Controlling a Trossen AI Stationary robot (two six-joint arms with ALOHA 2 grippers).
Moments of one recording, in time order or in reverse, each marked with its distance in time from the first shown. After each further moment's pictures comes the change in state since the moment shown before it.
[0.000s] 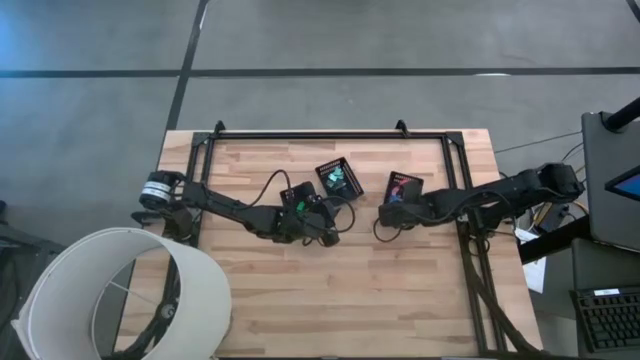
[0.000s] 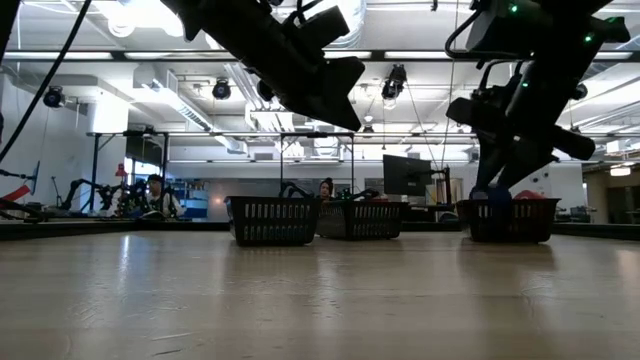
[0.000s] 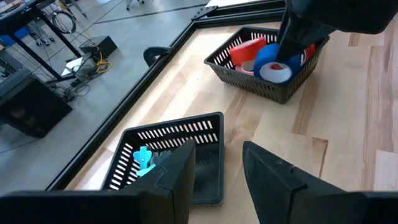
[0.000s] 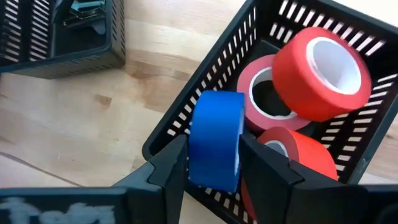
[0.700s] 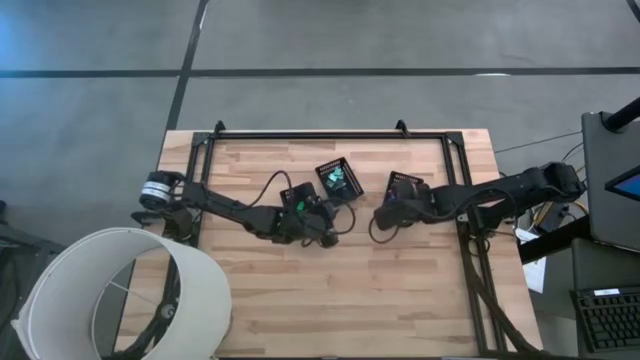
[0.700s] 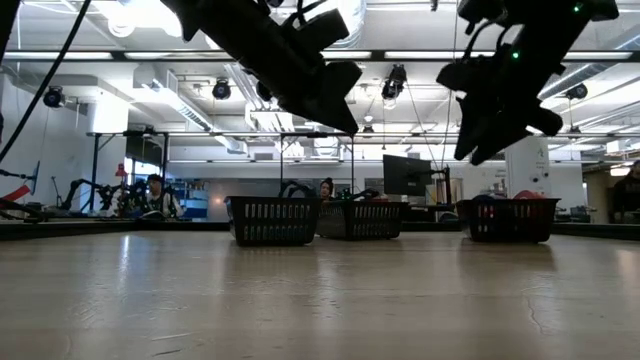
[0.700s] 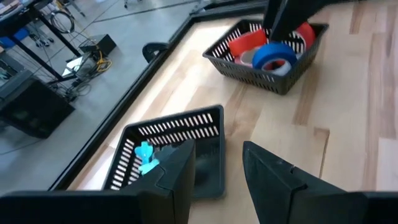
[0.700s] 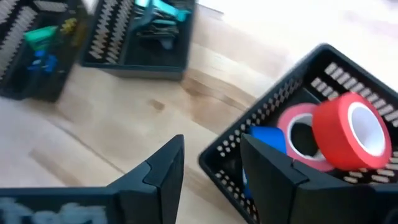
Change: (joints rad) left arm -0.004 -0.001 0.000 -0.026 0.000 0.011; right arm 0.013 -0.019 0.101 0.008 0.007 -0.259
